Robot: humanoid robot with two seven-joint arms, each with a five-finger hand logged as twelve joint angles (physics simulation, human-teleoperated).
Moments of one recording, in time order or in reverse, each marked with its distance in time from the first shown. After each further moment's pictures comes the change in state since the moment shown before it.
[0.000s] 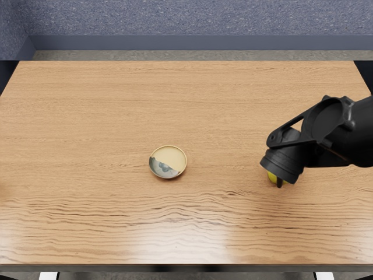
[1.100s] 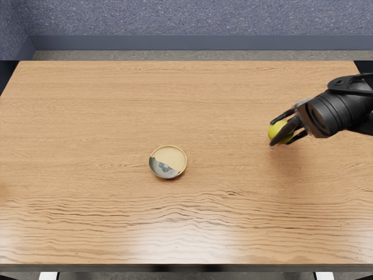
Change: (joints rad) left arm 0.000 0.000 0.000 0.000 0.000 0.000 0.000; right arm -0.162 -0.456 0.446 -0.072 -0.091 0.072 0.003
